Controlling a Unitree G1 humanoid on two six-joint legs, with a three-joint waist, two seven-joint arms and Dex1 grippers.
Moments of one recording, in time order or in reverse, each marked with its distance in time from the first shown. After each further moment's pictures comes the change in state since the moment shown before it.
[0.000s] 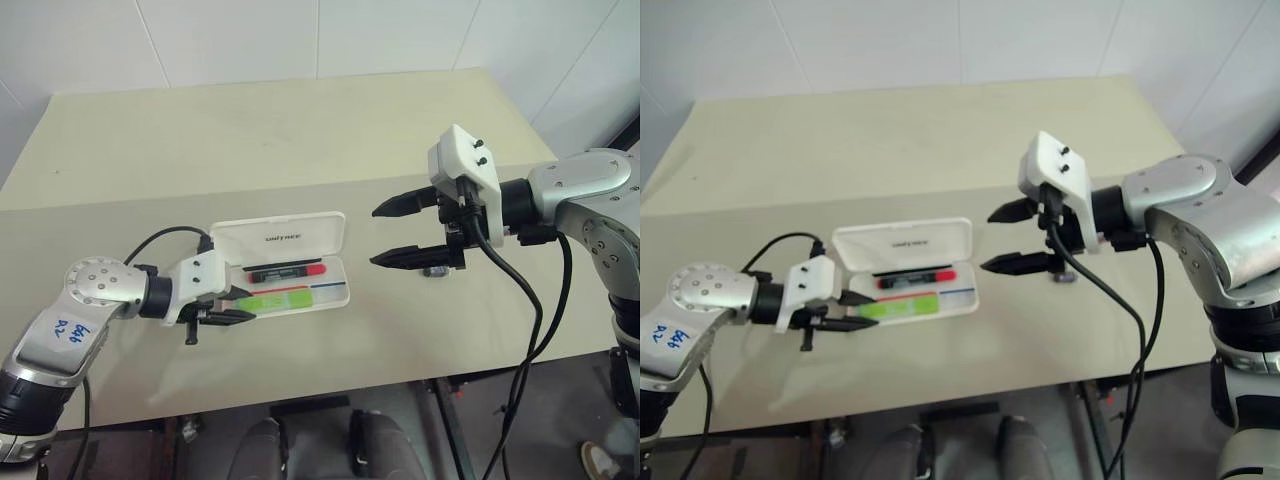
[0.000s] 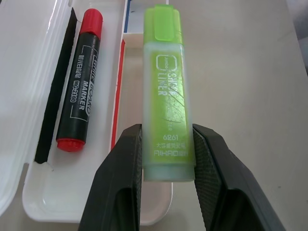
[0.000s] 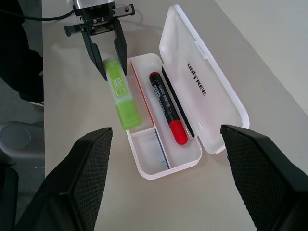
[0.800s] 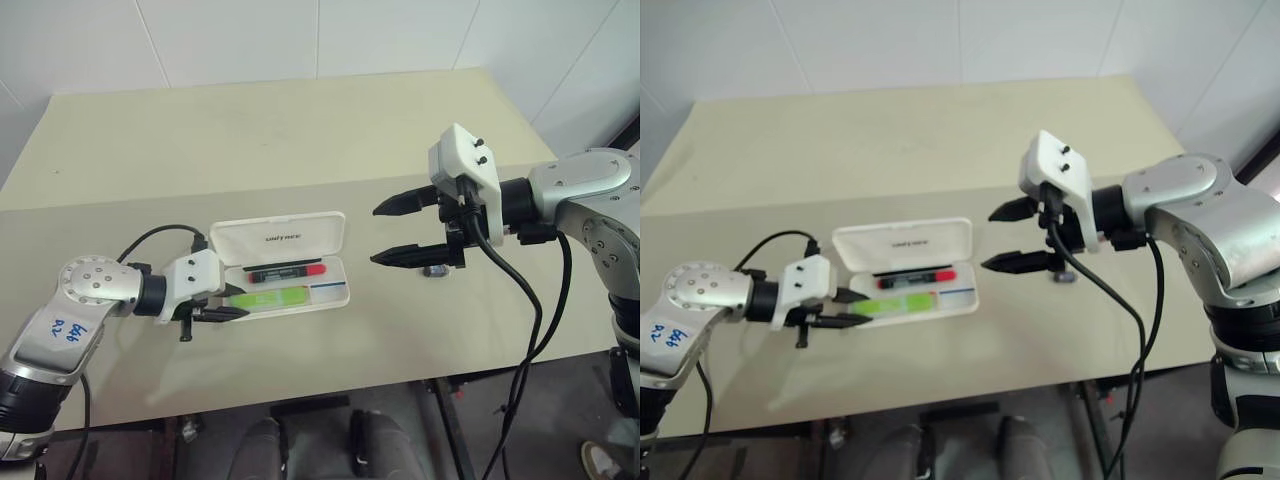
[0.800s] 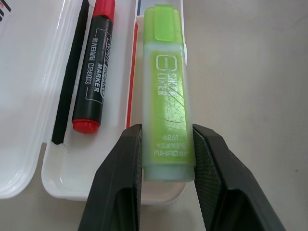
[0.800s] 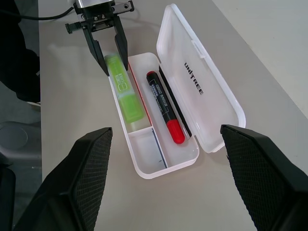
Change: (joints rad) left arm 0.001 -0.004 0.002 0.039 0.032 -0.036 -0.003; right arm 0.000 0.000 0.000 0.003 -0.007 -0.003 -0.004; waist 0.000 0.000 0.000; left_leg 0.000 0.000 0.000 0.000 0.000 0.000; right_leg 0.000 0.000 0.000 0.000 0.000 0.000
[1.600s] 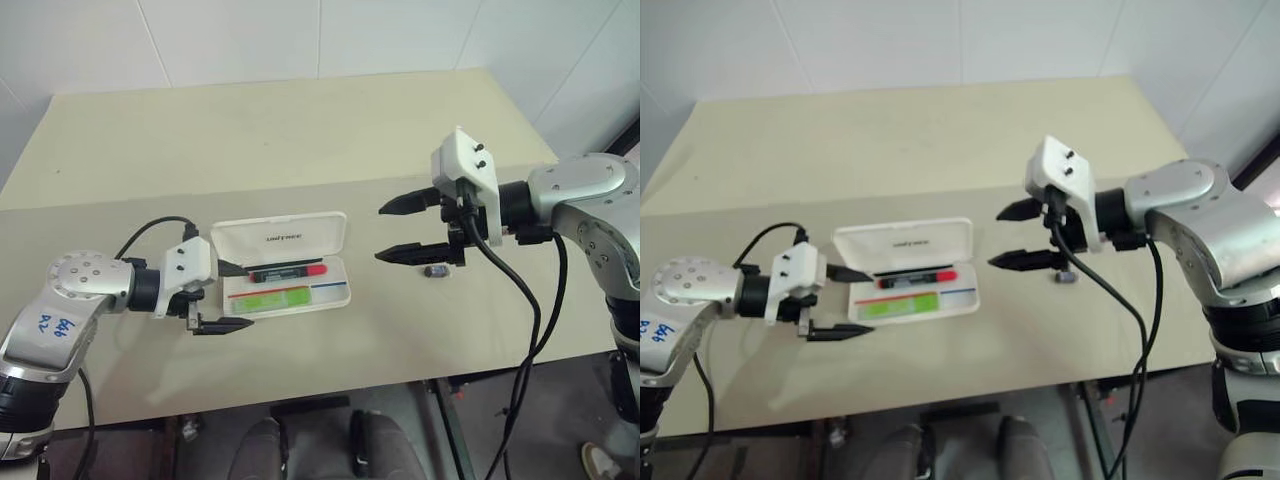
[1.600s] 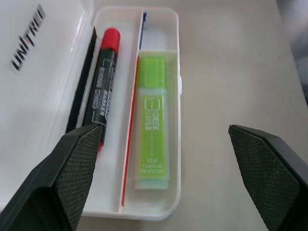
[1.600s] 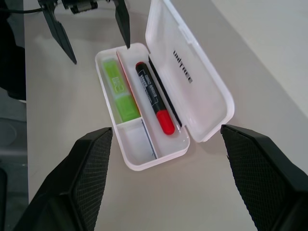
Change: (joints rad) left arm -0.011 -0.013 0.086 -0.055 -0.139 0.080 -0.032; right arm 0.041 -0.010 0.026 0.068 -0.059 -0.082 0.023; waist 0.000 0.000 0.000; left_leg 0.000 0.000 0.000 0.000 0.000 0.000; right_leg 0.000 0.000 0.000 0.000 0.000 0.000
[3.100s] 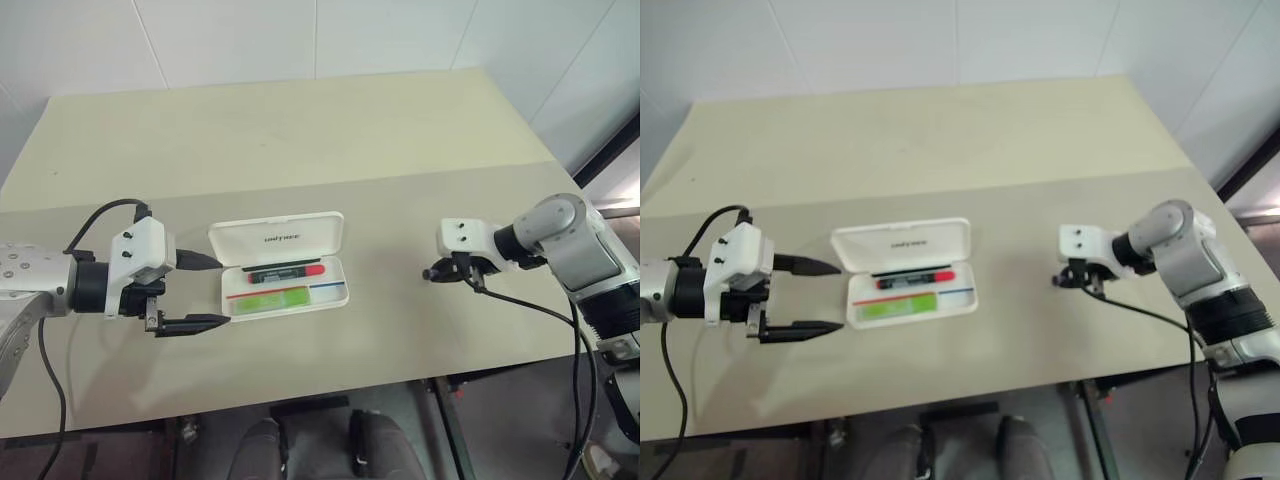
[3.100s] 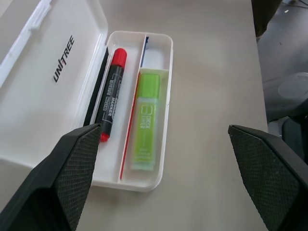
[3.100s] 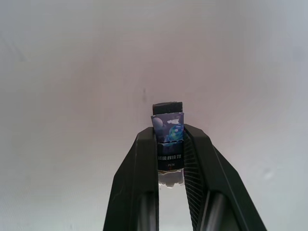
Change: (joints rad) left arm 0.128 0.176 0.227 -0.100 -0.137 0.112 0.002; right arm 0.067 -0.006 0.200 0.423 -0.582 -0.563 0.248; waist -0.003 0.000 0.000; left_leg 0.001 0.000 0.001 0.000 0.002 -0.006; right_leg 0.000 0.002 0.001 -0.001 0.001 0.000
